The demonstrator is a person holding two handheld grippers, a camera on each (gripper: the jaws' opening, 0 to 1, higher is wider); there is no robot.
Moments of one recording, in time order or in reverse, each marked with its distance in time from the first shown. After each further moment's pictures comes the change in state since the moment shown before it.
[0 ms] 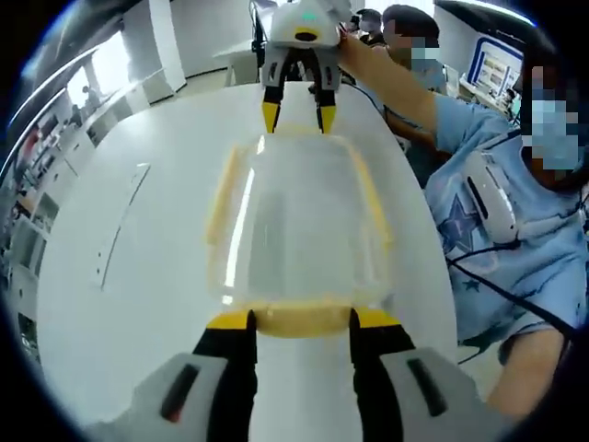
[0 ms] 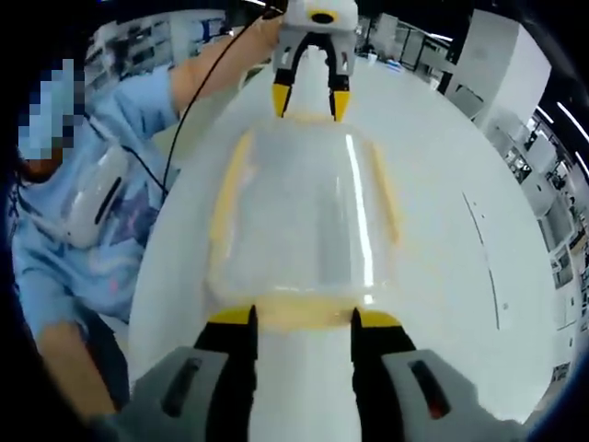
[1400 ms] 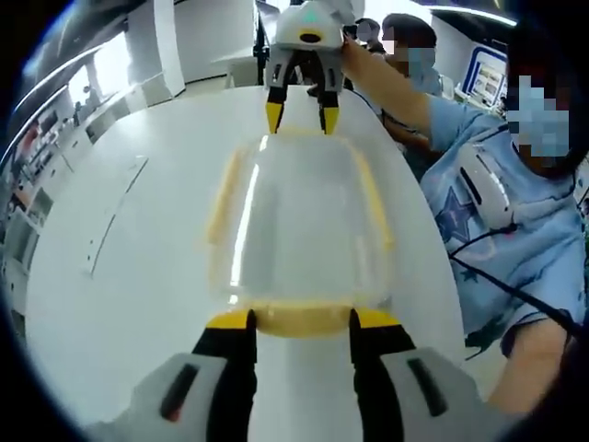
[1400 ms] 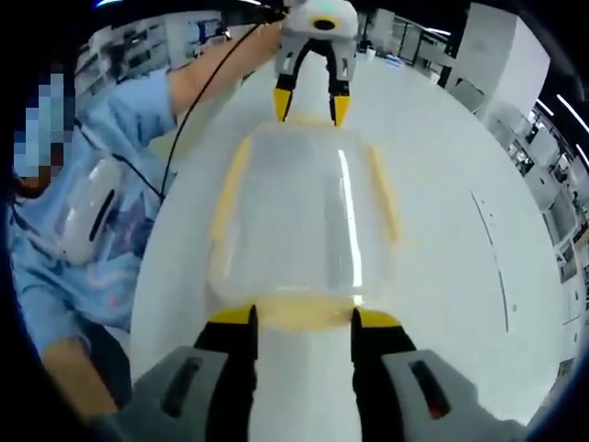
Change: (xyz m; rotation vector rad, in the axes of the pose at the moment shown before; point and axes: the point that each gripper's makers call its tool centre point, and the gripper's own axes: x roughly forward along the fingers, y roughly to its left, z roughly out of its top) left arm 0.001 0.003 -0.025 -0.006 -0.062 -0.036; right arm 0.019 0.006 0.011 0.026 0.012 0.016
